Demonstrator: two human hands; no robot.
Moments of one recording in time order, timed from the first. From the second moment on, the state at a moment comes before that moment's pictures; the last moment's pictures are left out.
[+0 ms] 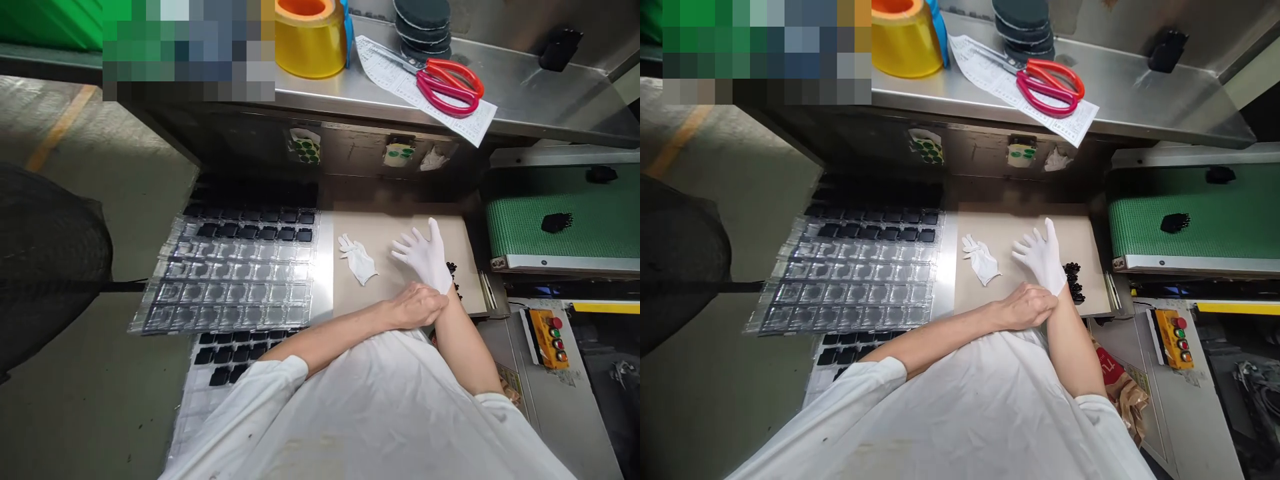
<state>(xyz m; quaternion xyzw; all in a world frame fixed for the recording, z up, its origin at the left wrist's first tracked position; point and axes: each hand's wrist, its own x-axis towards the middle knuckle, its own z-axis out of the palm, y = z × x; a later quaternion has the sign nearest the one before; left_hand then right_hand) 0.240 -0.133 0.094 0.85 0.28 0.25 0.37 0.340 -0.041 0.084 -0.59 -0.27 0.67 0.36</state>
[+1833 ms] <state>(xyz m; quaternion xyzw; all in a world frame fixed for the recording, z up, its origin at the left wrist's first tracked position) 0.118 -0.244 0.026 0.31 0.65 0.29 0.62 0.255 -0.164 0.056 -0.50 -0.78 0.31 -0.22</state>
